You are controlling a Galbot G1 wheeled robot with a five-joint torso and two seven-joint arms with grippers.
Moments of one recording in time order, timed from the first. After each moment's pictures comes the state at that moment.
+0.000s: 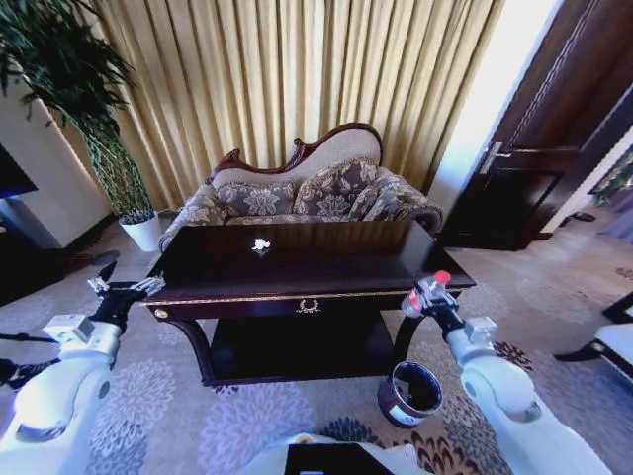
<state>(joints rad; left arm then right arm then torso) 1.55 -1.04 -1.00 -2.21 -0.53 0.24 -0.07 -1.60 0.99 0.73 2.06 0.45 -0.26 0.13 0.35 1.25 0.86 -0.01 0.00</state>
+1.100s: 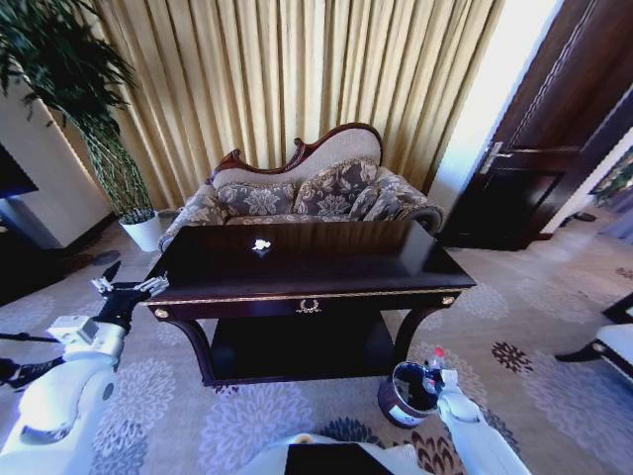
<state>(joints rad) 1.57 -1.05 -0.99 -2.24 -0.52 0.24 -0.07 -1.23 1.15 0.58 1.02 0.24 -0.04 0.10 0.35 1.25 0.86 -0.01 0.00</state>
